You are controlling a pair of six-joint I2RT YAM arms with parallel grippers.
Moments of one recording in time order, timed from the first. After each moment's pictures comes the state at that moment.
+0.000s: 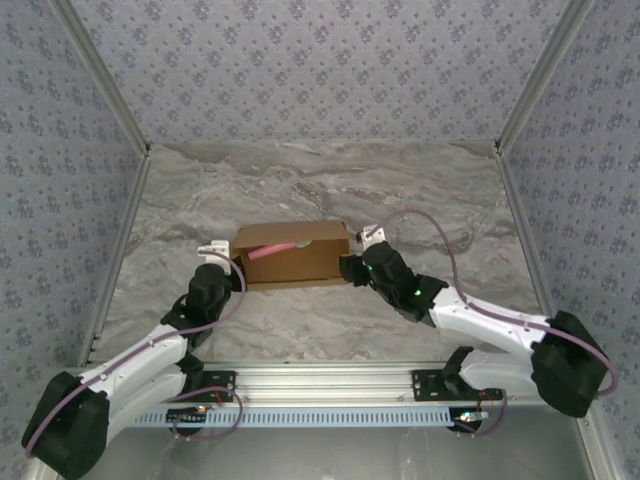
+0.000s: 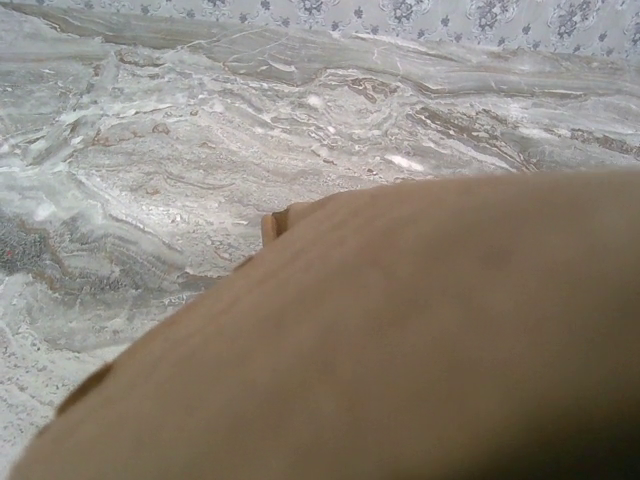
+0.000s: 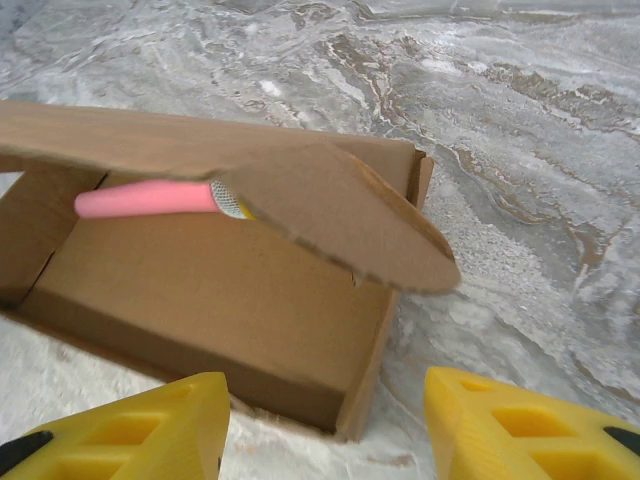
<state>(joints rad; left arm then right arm) -0.53 0.84 0.20 0.25 -0.33 -0.30 0.87 1.05 0.61 -0.13 0.29 0.38</state>
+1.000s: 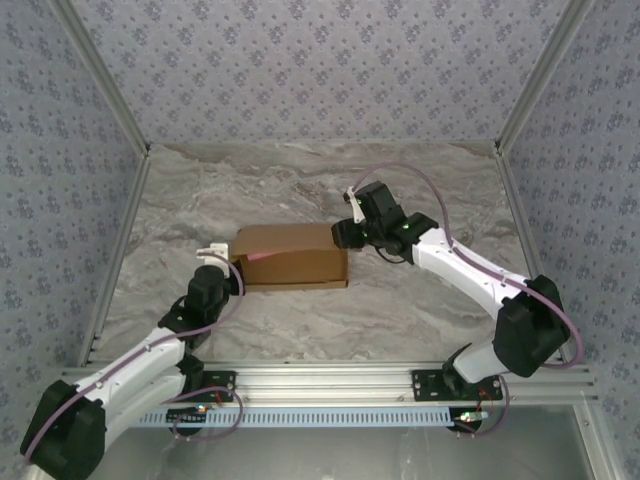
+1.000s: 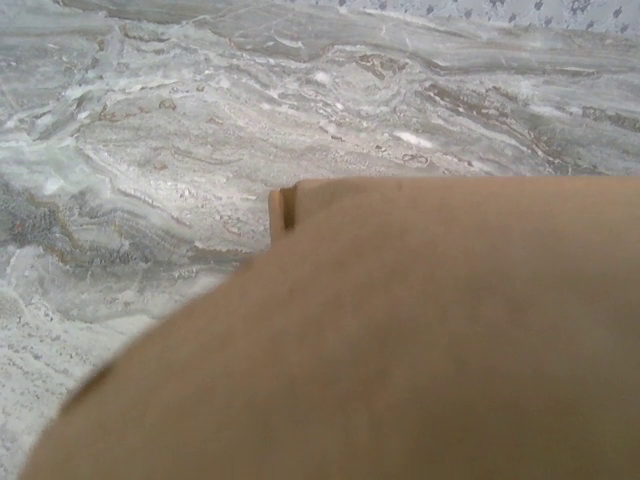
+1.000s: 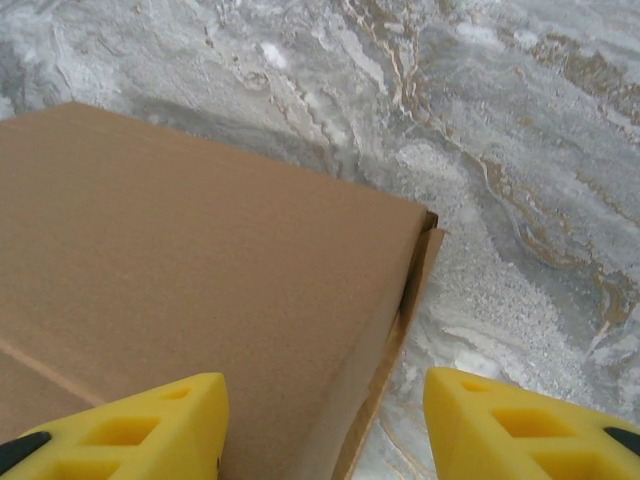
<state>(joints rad) -0.53 0.79 0.20 0.15 -0.33 -0.31 0.64 1.45 1.12 -0.48 -0.03 0.28</state>
